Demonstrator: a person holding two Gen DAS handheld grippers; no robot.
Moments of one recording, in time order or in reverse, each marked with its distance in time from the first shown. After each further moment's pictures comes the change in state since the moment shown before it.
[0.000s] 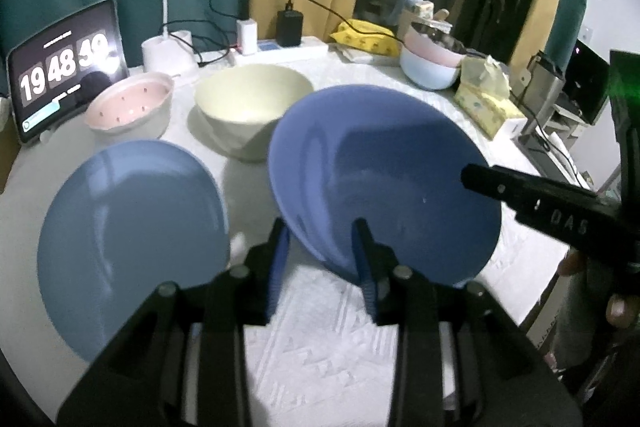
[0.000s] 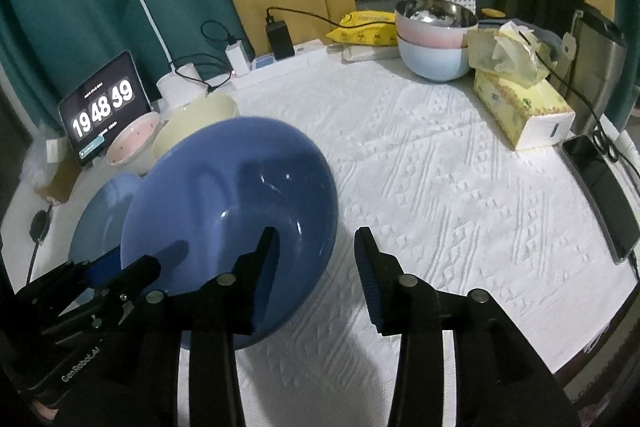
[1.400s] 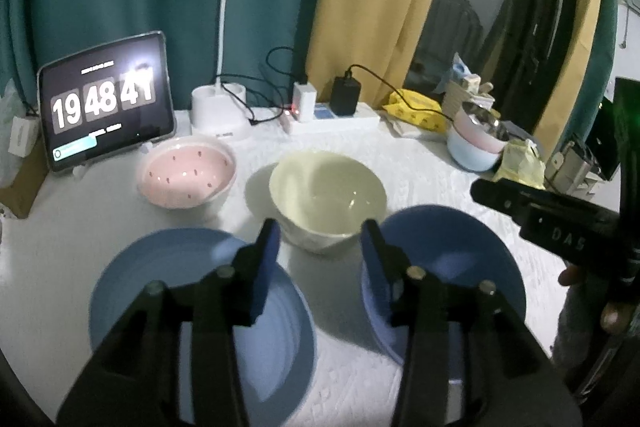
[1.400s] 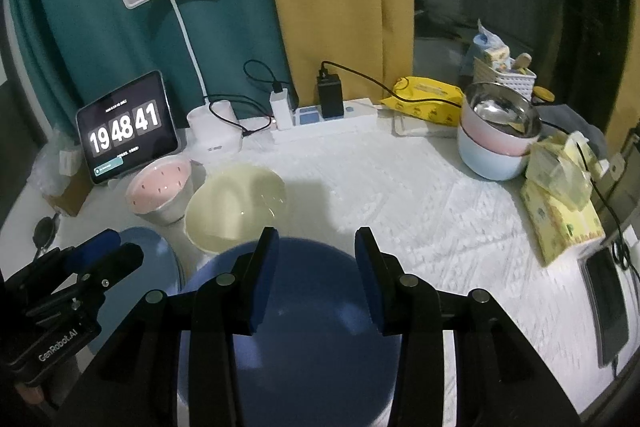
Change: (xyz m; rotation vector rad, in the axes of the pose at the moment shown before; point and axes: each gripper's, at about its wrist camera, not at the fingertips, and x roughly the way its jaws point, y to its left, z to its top) left arm -0.012 0.057 0.063 -0.109 -0.145 0.069; right arm 0.024 0.053 0.079 -0.156 -0.070 0.058
